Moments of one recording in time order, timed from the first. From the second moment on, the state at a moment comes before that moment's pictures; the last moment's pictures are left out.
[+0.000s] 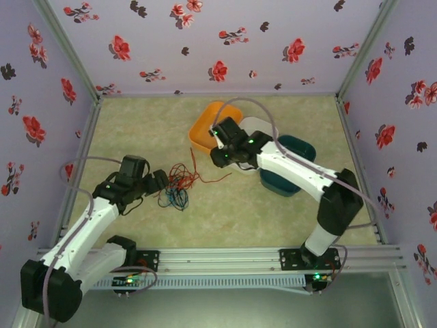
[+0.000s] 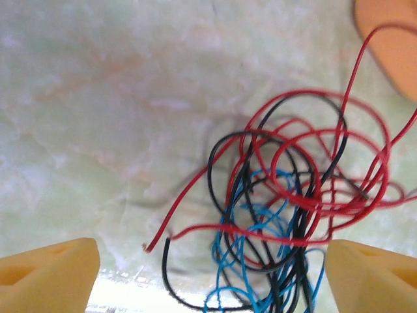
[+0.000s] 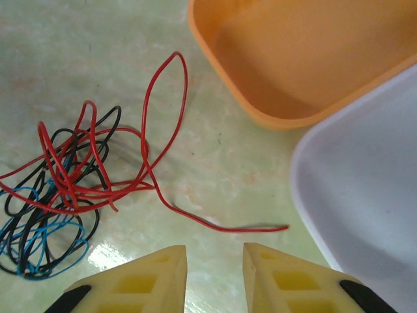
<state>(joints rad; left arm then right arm) -0.36 0.92 0.67 -0.68 -0.06 -0.69 0.83 1.69 1.46 -0.73 0.04 0.29</state>
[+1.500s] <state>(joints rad) -0.31 1.28 0.60 -0.18 0.17 -0.78 0.89 2.06 1.75 -0.73 0.08 0.31</state>
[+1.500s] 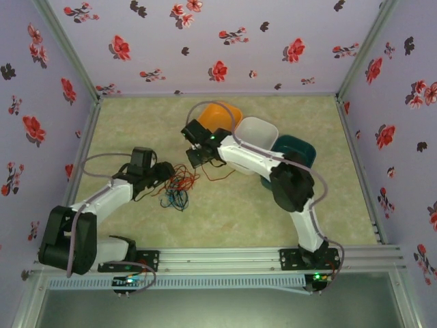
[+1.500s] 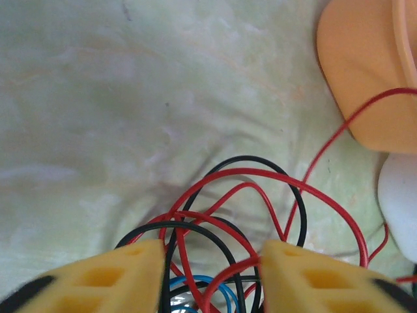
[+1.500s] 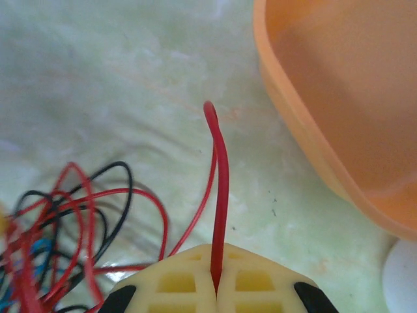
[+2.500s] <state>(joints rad) -0.37 1.36 0.57 -0.12 0.16 -0.79 0.89 1.35 1.45 -0.62 0.36 0.25</state>
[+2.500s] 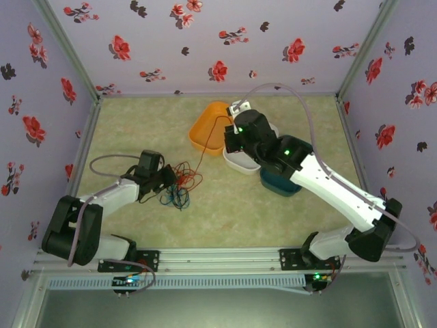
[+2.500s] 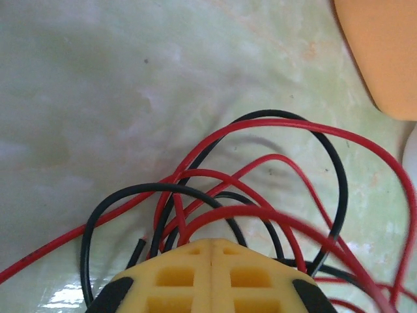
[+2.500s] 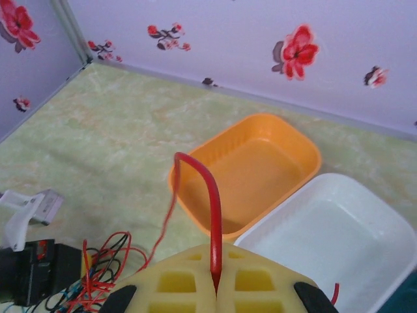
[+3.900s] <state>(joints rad) -0.37 1.25 0.55 -0.14 0.08 -0.82 0.63 1.17 1.67 -1.07 0.63 0.33</state>
